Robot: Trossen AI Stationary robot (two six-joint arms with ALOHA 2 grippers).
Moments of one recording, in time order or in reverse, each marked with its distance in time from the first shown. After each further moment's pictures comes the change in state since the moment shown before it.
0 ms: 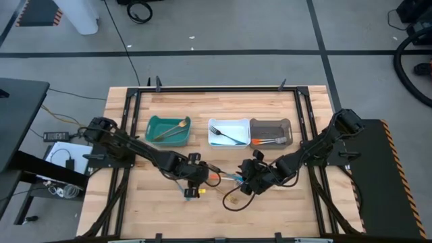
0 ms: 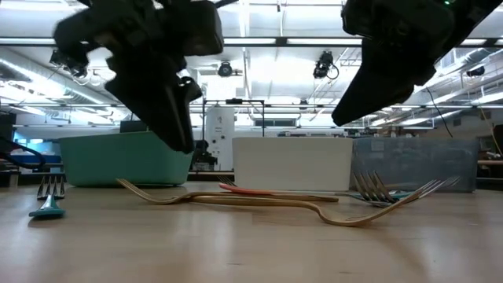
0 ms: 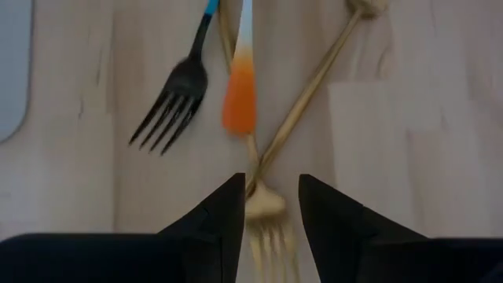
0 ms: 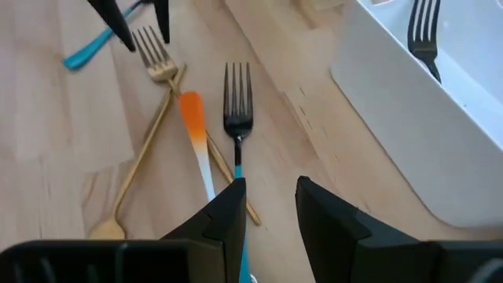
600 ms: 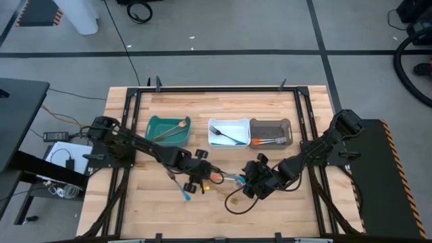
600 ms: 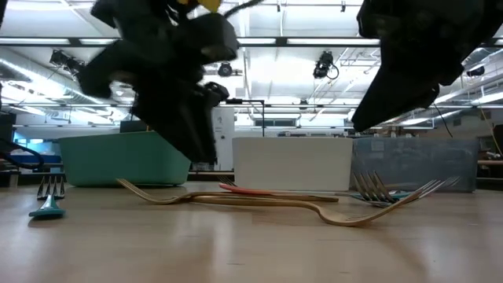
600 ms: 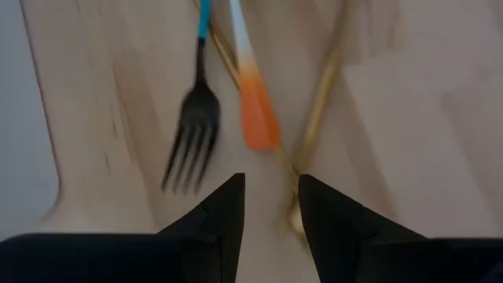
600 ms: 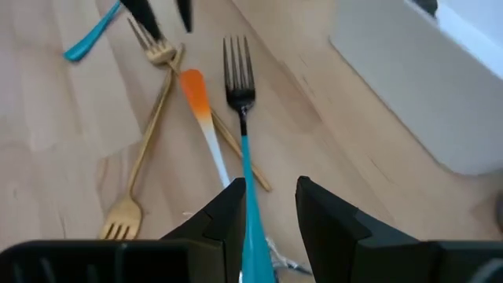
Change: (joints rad) left arm 0.070 0.019 0.000 0.033 0.045 0.348; right arm 0.048 0.000 0.001 -0.068 0.006 0.174
